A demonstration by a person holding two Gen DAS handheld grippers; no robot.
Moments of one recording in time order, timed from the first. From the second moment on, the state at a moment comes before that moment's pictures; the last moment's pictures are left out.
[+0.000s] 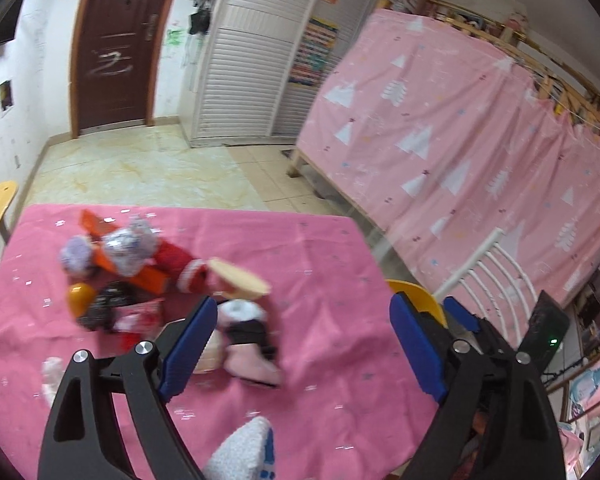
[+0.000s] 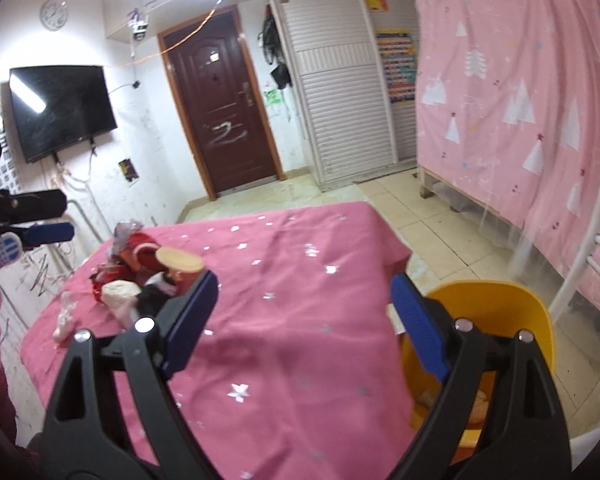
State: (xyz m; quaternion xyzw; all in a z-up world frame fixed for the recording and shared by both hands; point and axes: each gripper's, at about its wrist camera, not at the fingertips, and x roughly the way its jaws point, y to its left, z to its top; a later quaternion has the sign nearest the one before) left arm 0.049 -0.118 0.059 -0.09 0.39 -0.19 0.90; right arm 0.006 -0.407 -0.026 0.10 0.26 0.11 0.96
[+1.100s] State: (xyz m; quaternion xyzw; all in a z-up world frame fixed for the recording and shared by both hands) left arm 0.028 0.029 -0.026 -0.03 0.43 -0.05 0.90; right arm 0.052 -0.191 -0.029 -0.05 0.32 0.28 0.90
